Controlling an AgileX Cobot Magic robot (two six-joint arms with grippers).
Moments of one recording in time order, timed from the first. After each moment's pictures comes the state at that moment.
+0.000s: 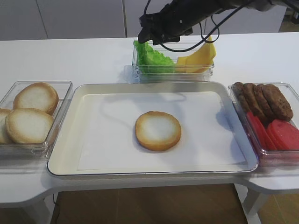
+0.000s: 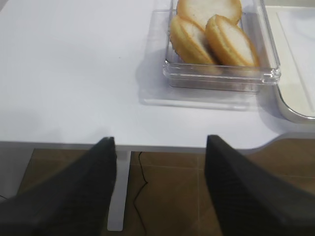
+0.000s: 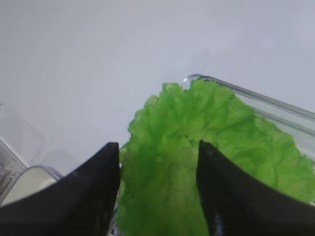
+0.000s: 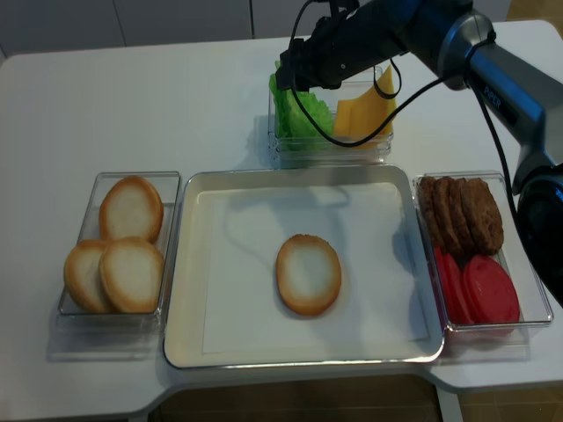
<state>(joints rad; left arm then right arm) 0.06 -0.02 -0.49 0.08 1.18 -0.08 0.33 2.22 -1.98 0.82 0.75 -0.52</state>
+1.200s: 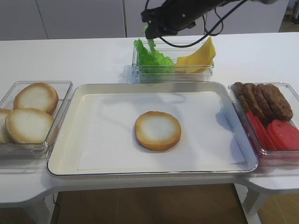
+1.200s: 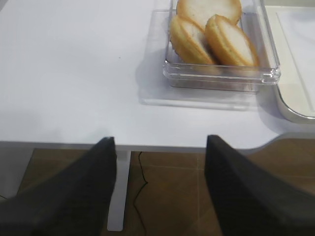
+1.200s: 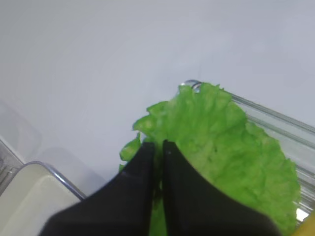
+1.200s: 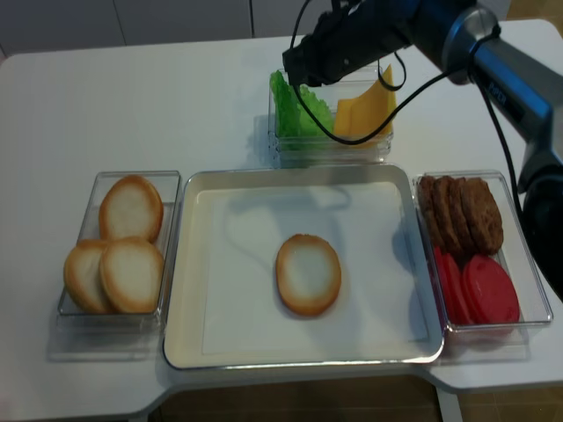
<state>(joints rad) 0.06 -0.02 -0.49 0.08 1.18 -0.08 0.33 2.20 -1.98 0.77 0.75 -0.53</state>
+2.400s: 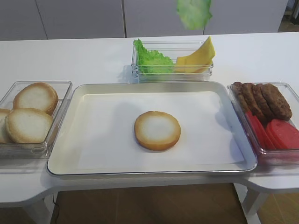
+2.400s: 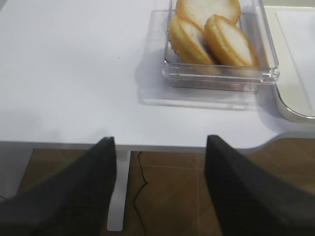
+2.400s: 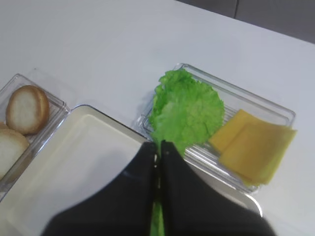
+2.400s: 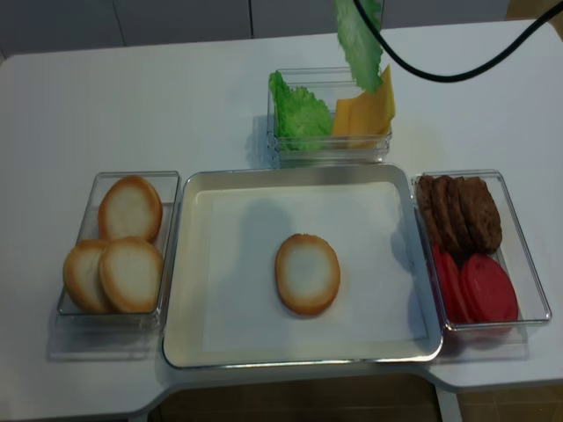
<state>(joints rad) 0.06 -0.02 -0.49 0.08 1.18 -0.08 0.33 1.72 -1.98 0.39 1.16 -0.23</state>
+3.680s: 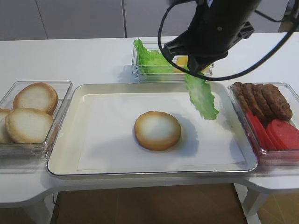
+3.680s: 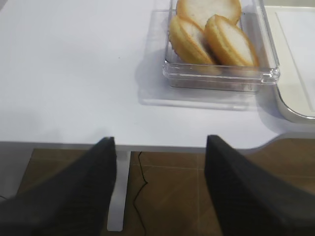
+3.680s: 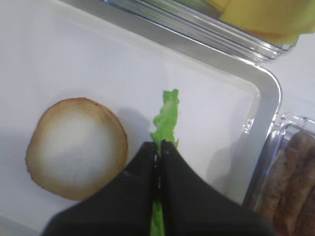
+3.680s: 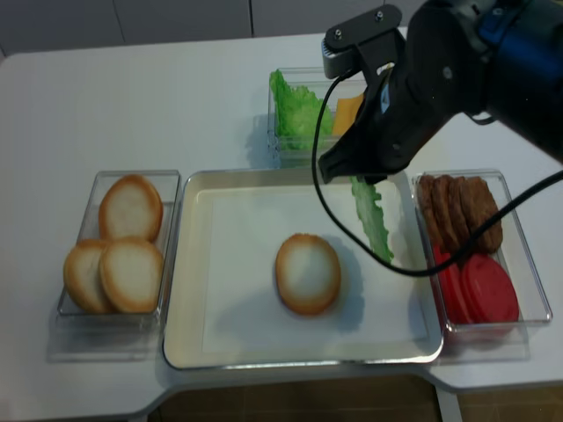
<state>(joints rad) 0.06 -0.02 -0.49 0.08 1.18 -0.08 0.59 1.62 -1.40 -0.07 0.96 0.18</state>
